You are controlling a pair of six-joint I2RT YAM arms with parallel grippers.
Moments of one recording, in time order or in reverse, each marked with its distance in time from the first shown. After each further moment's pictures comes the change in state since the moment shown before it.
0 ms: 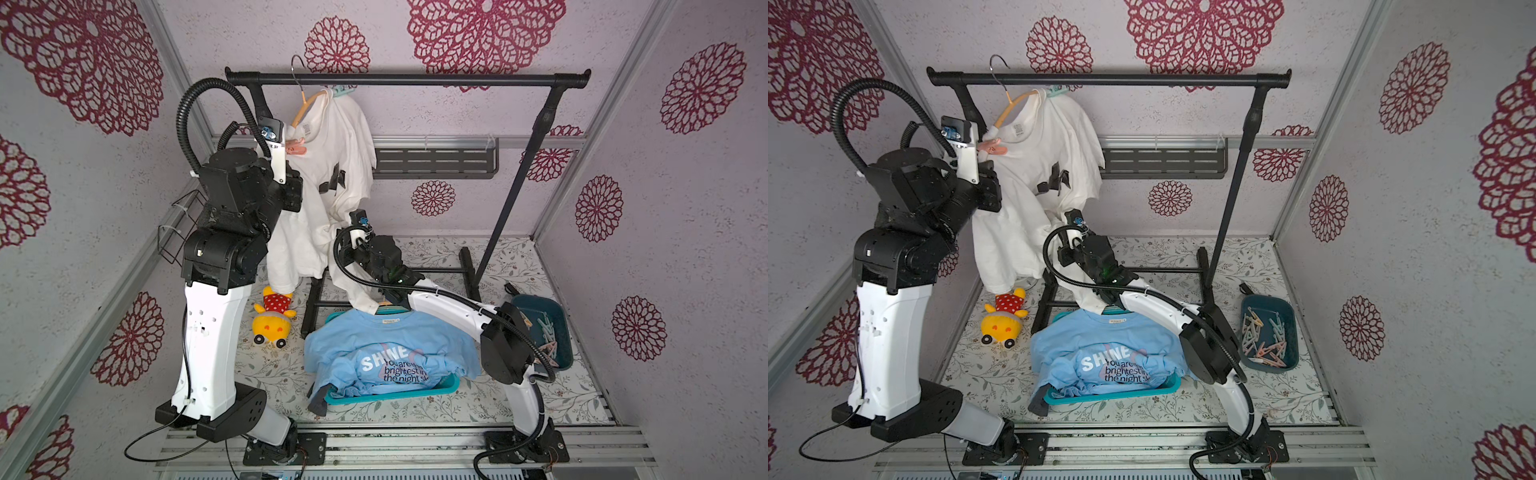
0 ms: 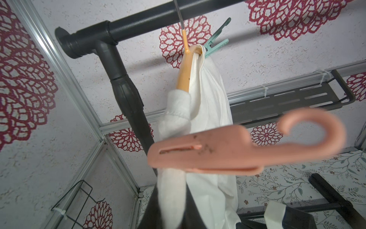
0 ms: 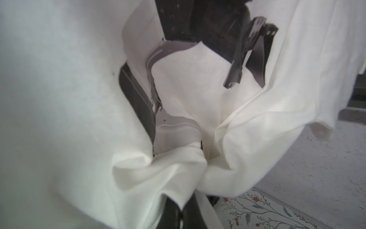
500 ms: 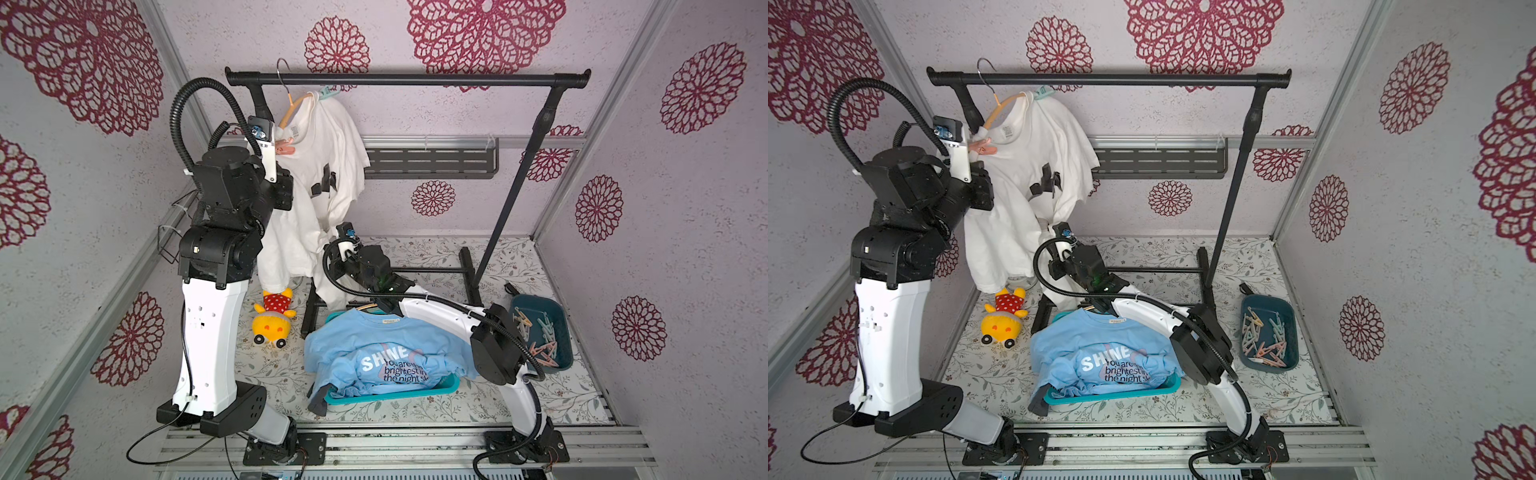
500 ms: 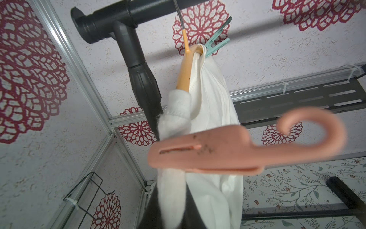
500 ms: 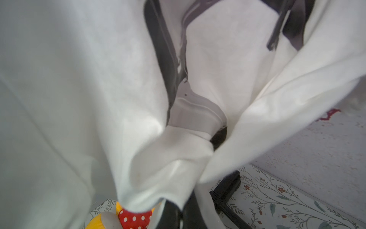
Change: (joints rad) left arm 0.059 0.010 -0.004 -0.010 0.008 -0.001; right arm 0.058 0.027 -0.013 -0.007 -0.042 0.003
